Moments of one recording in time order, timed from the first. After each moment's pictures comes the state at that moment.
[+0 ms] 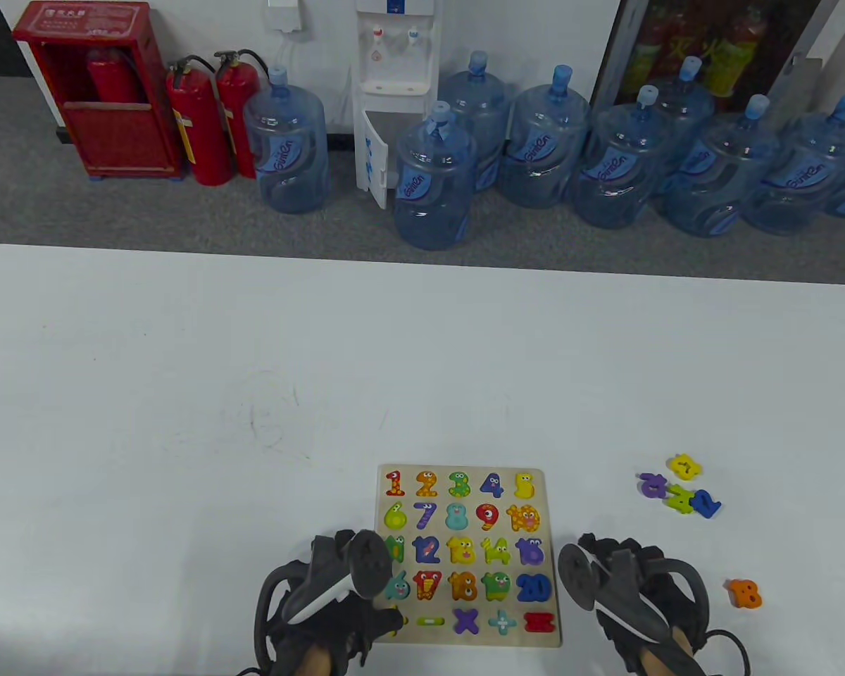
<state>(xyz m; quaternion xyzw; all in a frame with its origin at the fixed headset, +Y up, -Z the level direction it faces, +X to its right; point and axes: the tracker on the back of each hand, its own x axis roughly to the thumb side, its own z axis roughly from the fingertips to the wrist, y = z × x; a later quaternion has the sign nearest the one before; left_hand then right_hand) -0.106 -0.749 -0.204 -0.28 -0.05 0.08 0.96 0.206 -0.734 -0.224 -0.06 0.00 -0.99 0.14</state>
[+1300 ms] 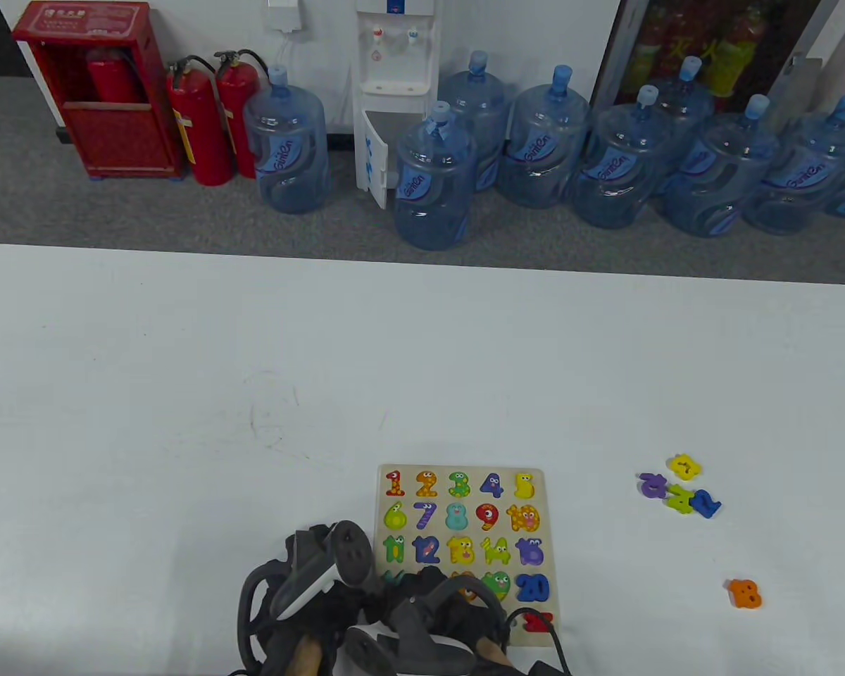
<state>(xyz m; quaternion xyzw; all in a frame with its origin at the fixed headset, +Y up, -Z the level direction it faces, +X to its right) -0.127 -0.751 -0.211 -0.28 0.02 0.06 0.96 -0.009 -0.732 -0.167 -0.34 0.01 -0.94 0.10</state>
